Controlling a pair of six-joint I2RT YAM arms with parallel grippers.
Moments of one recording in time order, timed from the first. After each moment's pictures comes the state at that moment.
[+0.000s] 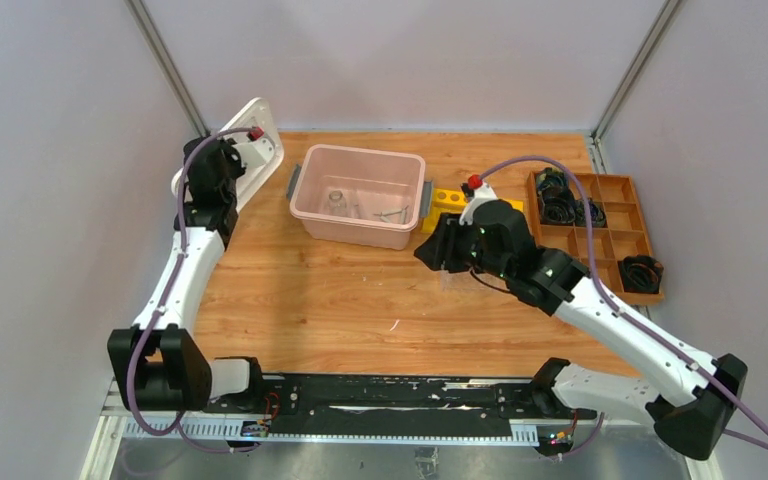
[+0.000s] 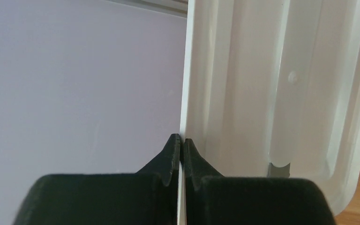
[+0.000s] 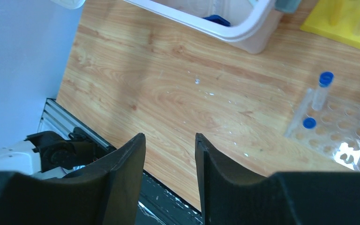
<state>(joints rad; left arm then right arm) 0.03 1.29 1.07 -0.04 -0.30 1.13 0.80 0.99 0.97 -0.46 0.04 0.62</state>
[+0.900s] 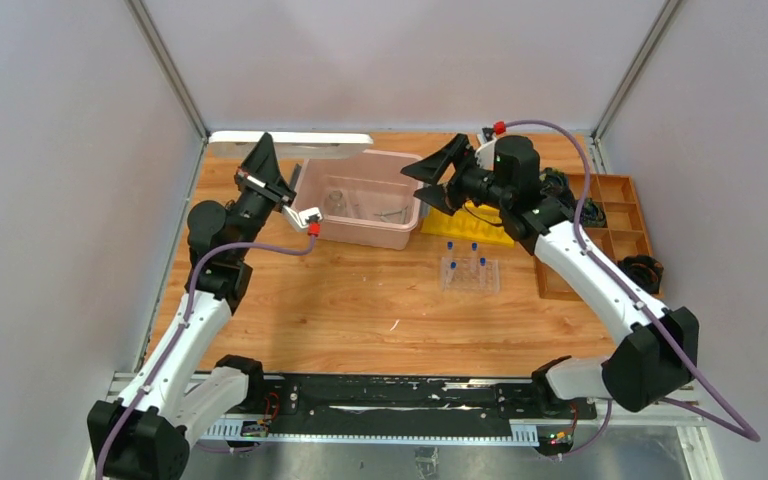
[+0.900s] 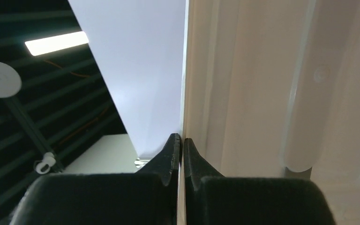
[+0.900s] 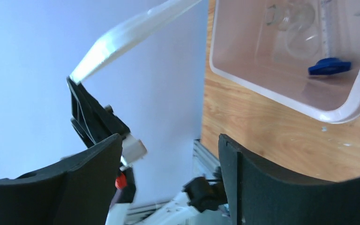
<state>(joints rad) -0.20 0.91 0.72 0.45 0.23 1.94 0.47 1.32 1.24 -0.20 -0.45 1.11</state>
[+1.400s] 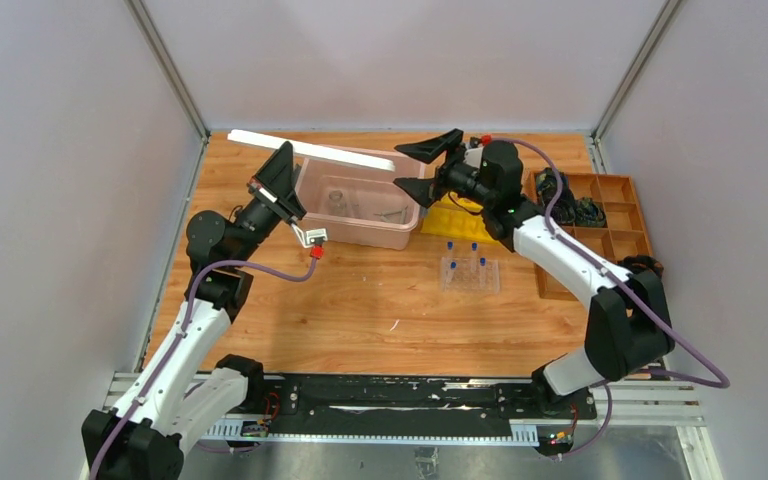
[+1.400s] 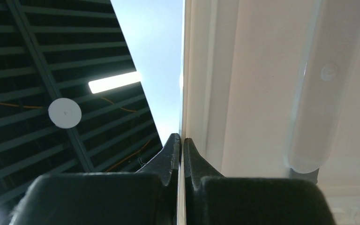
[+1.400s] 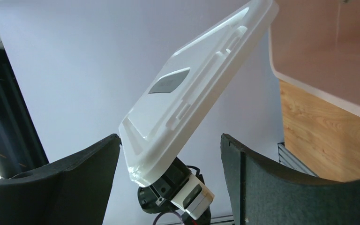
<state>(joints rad) -0.25 0.85 0.69 0.48 0.42 2.09 0.45 1.45 1.09 0.30 -0.51 1.66</state>
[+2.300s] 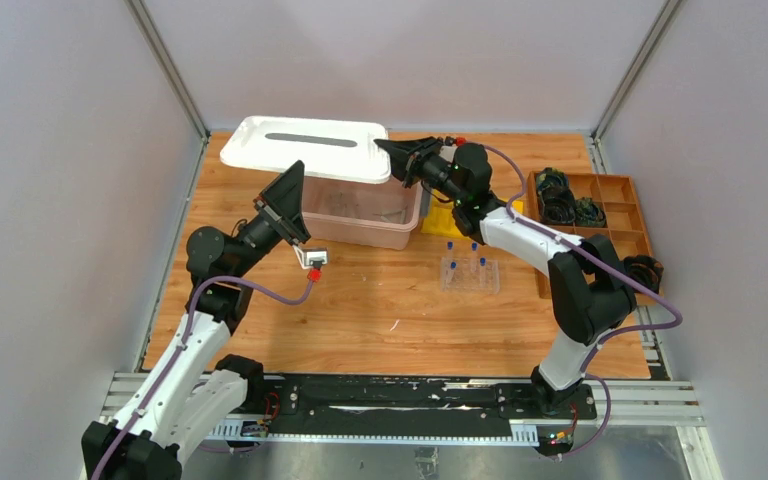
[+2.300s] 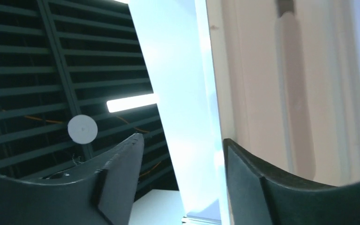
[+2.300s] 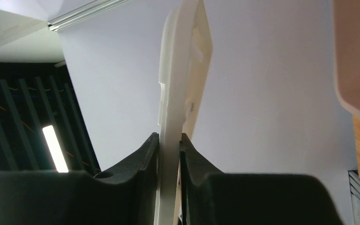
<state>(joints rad) -0.26 0.78 0.61 0.52 0.55 2.09 0.54 1.71 1.16 0.65 -0.38 1.93</state>
